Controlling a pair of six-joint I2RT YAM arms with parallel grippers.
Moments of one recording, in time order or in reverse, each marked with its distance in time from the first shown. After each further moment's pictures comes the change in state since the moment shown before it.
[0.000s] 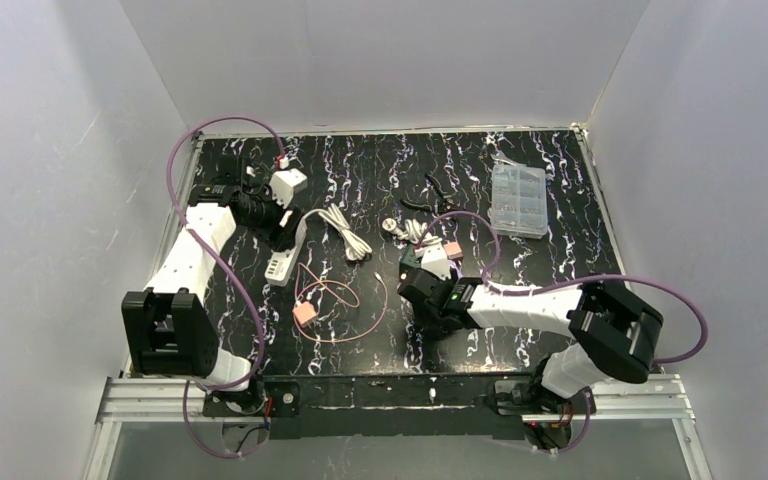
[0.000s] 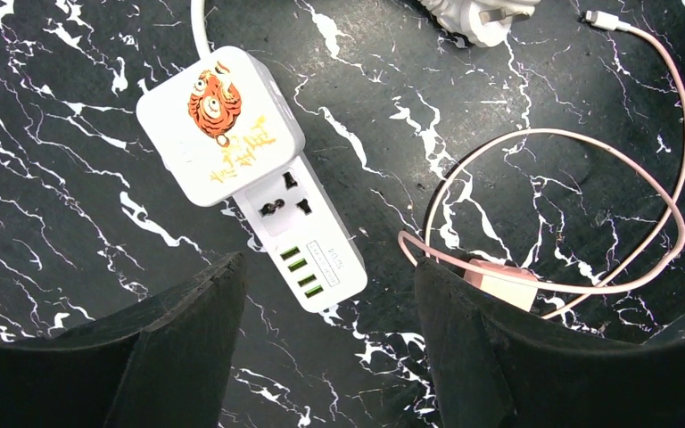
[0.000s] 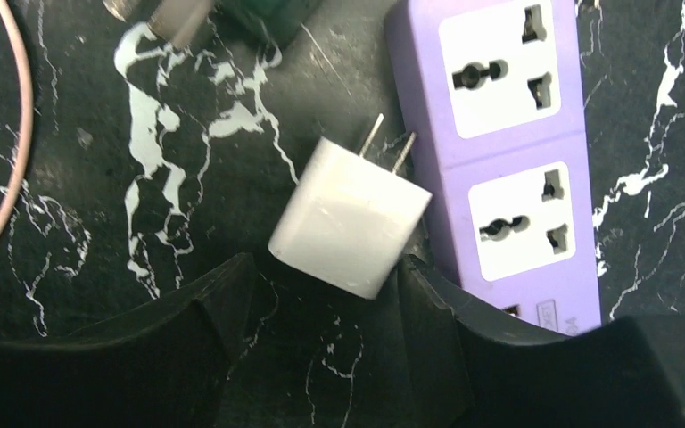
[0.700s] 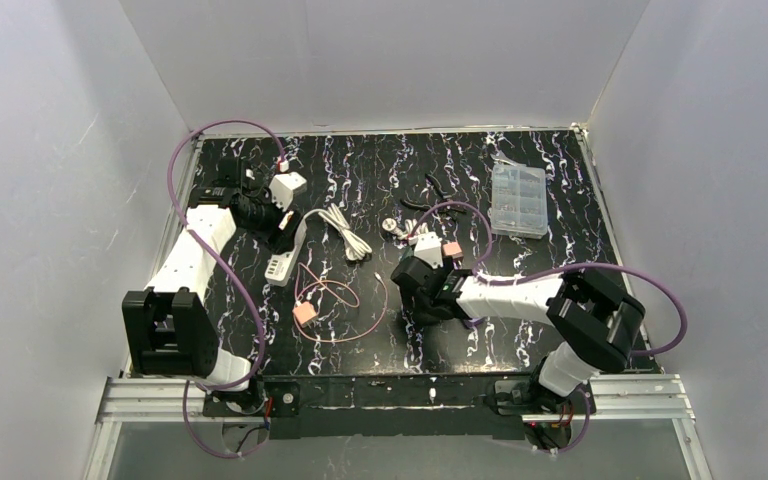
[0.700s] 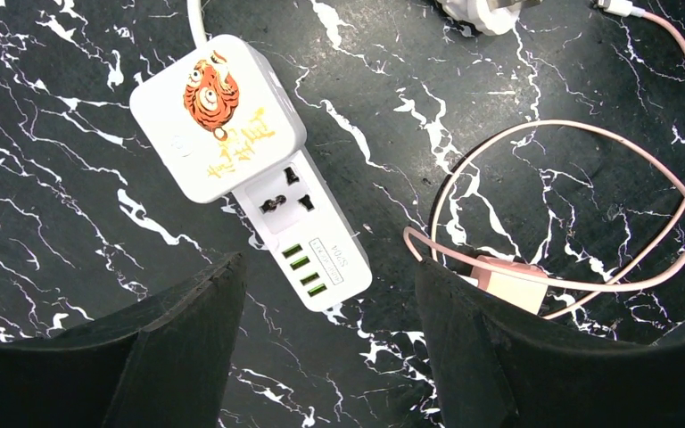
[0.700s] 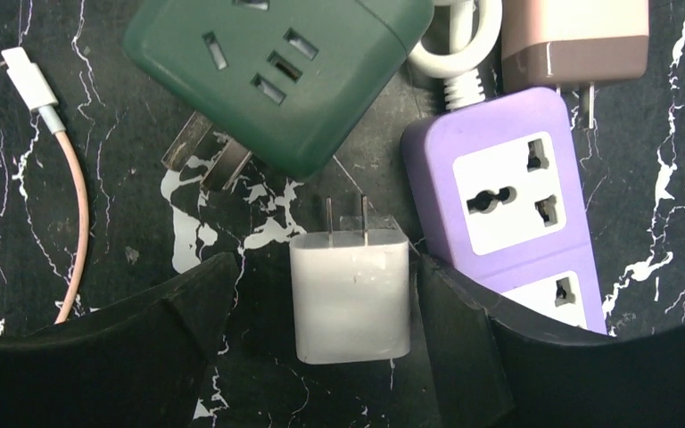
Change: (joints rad) left arm 0.008 0.000 -0.024 0.010 -0.003 0.023; right arm -0.040 0.106 0.058 0.140 0.052 -0.047
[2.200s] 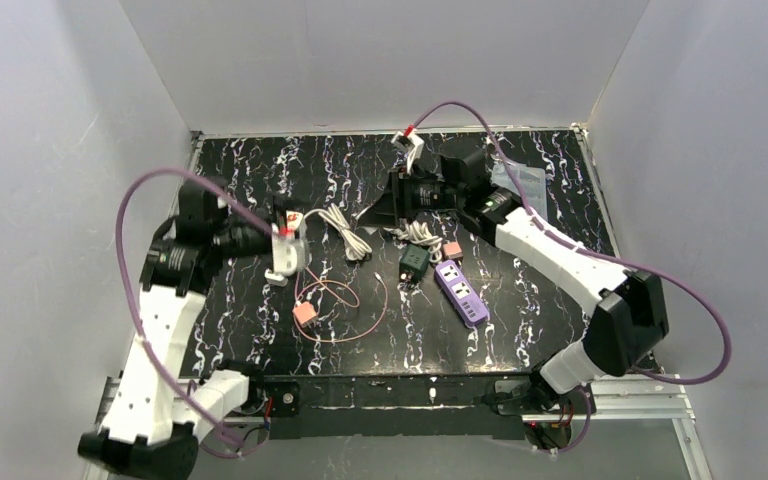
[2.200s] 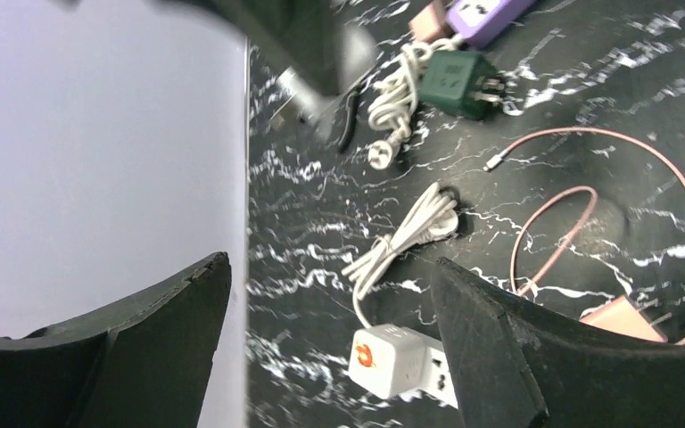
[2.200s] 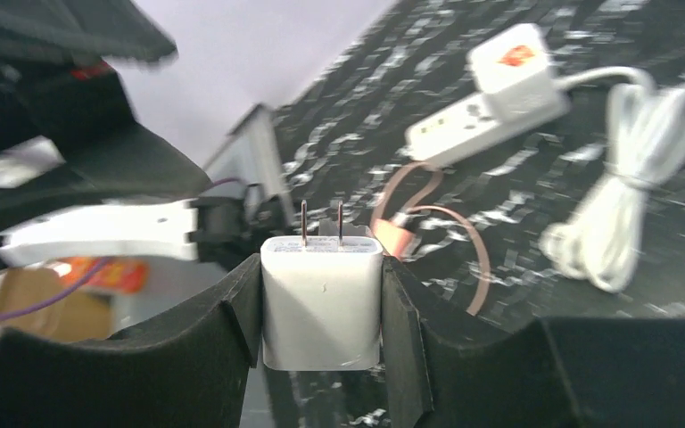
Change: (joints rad) left arm -0.113 -0.438 0.085 -0.070 0.481 0.670; right arm -0.363 -0.104 0.493 0.157 -1.202 -0.196
